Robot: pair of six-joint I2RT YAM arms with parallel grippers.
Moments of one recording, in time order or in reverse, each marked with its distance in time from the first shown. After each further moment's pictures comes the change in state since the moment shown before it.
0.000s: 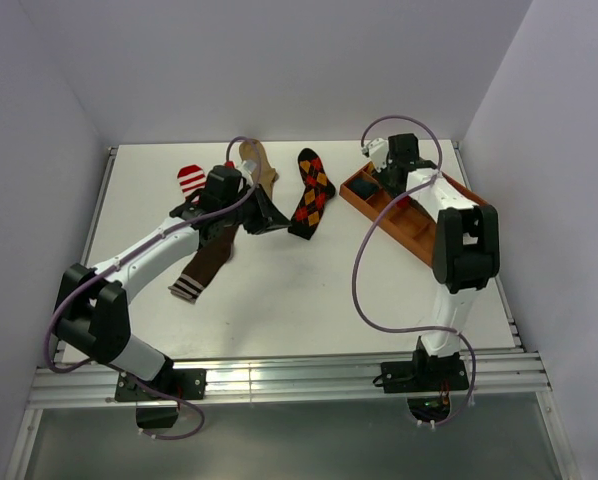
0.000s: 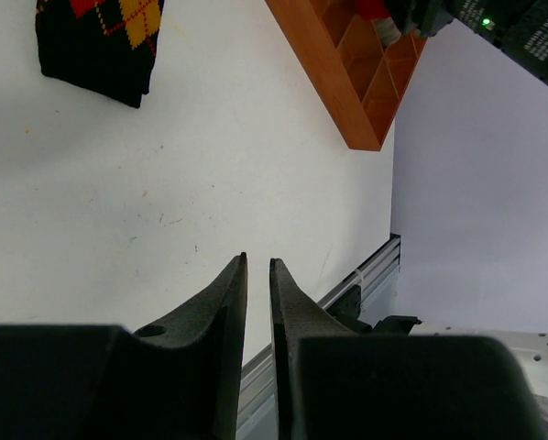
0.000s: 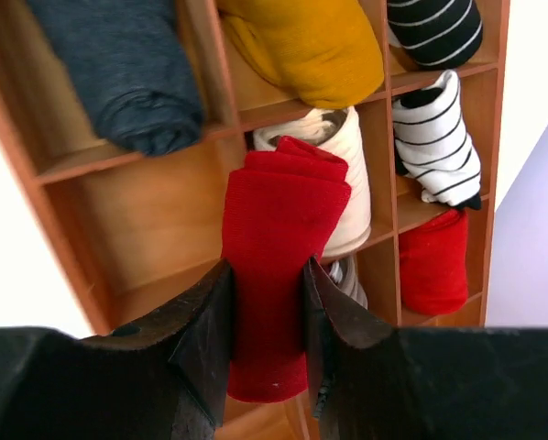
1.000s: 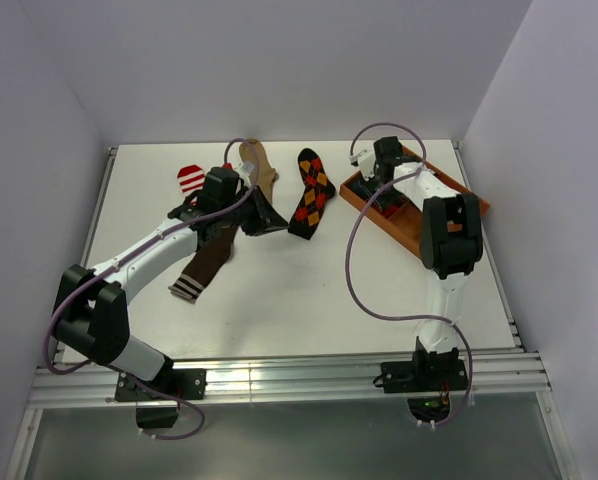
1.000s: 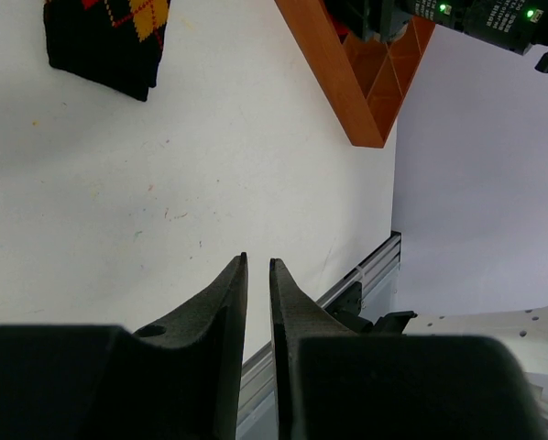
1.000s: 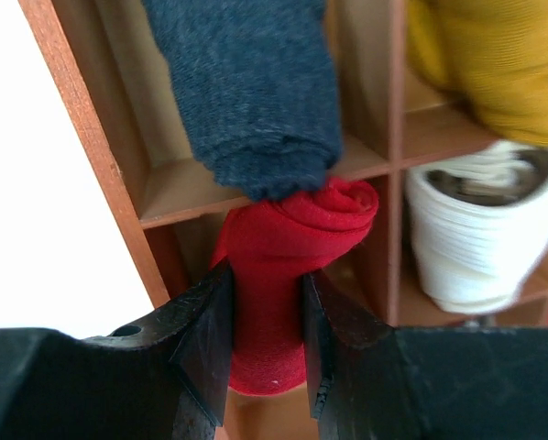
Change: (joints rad) left arm 0.014 -0.011 -0.020 0.003 0.013 0.001; right arm 0.042 0.174 0.138 -0.189 -0.066 0.093
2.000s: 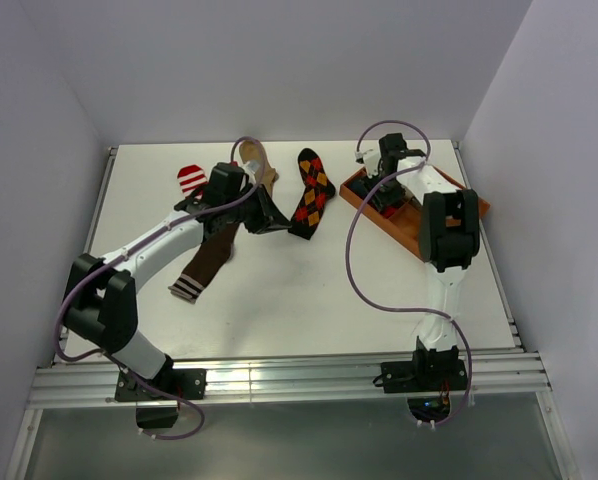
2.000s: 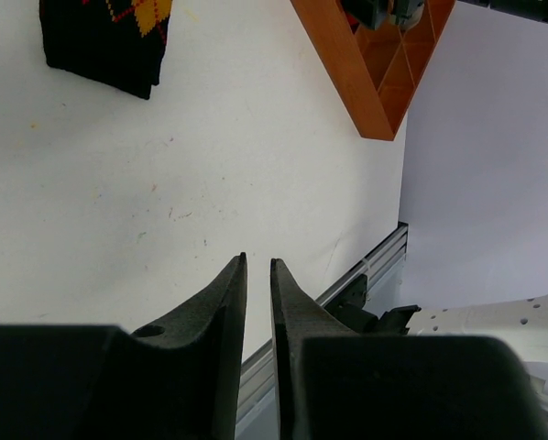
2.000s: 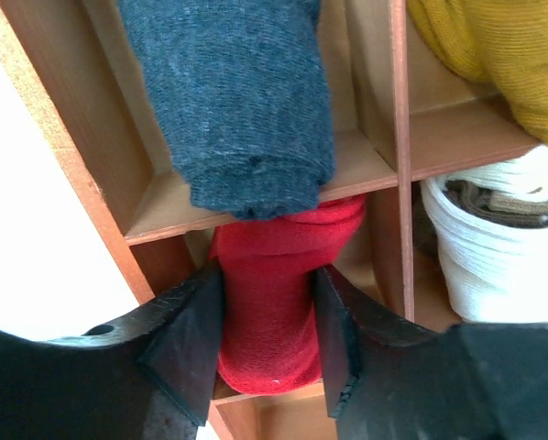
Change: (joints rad) left arm 0.005 0.070 0.063 -0.046 0.031 0.026; right arm -0.038 0.089 0.122 -0.128 -0.100 0.074
